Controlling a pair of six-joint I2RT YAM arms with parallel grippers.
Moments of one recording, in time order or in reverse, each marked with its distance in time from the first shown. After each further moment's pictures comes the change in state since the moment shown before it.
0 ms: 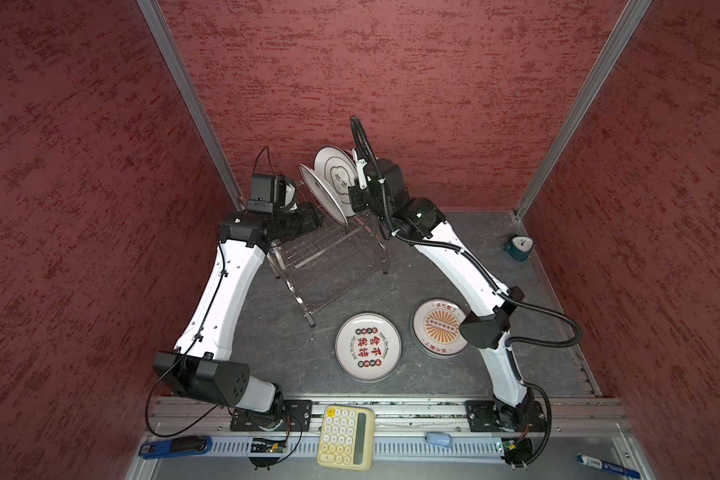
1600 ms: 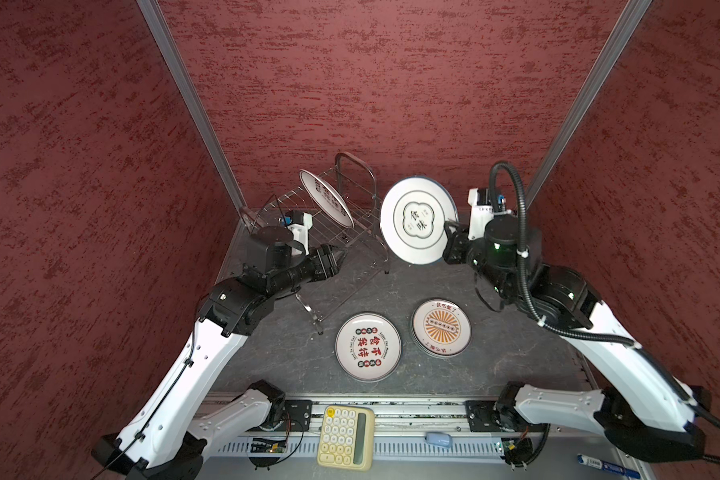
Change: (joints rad) left arm -0.355 -0.472 -0.454 0.239 -0.062 -0.138; right arm 0.019 -1.078 -1.136 -0.037 0.053 0.416
